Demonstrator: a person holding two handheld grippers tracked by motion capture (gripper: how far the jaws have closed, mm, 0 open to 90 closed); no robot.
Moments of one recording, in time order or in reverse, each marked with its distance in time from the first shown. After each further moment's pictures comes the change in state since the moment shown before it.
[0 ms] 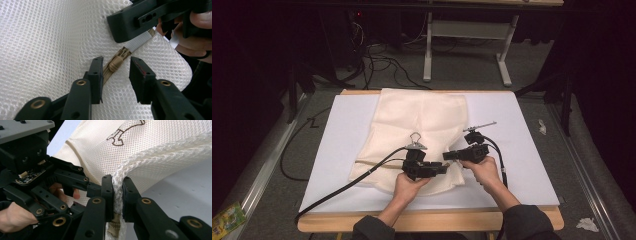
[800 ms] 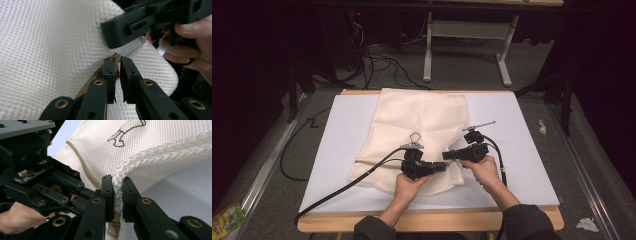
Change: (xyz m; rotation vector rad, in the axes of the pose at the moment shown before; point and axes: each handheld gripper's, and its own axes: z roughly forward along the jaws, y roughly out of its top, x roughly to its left) left arm 0.002 -0.001 -0.003 -0.064 -0.089 -0.039; right arm 0.003 0.002 -0.001 0.005 -0.002 0.000
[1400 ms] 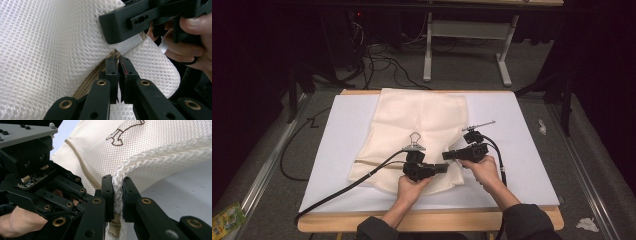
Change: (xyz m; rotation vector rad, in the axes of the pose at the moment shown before) left arm -0.001 -0.006 0.007 -0.001 0.019 -0.012; right arm -0.001 0.000 0.001 0.009 -0.006 -0.002
